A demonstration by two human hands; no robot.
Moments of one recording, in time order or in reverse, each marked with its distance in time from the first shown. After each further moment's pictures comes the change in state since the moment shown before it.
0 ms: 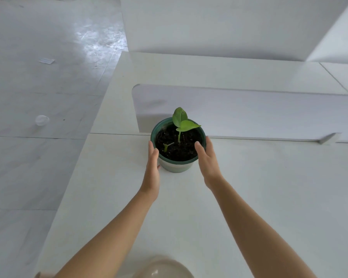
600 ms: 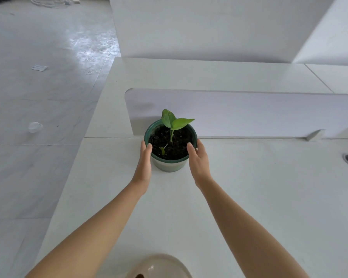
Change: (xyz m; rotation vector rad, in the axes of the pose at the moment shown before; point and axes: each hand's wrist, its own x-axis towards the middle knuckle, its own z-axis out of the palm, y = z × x) left_hand 0.008 0.010 -0.004 0.099 0.011 -0.052; right_hand -0.003 0.011 0.003 -0.035 0.061 0.005
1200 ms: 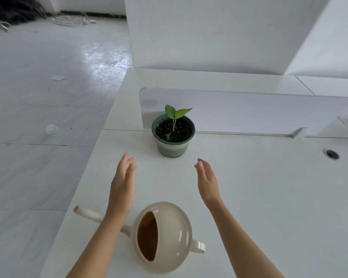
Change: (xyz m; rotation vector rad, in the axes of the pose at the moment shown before) left_hand -0.181 0.024 -0.047 0.252 0.236 0.221; right_hand -0.143 0.007 -0.038 -0.136 -0.017 -0.028
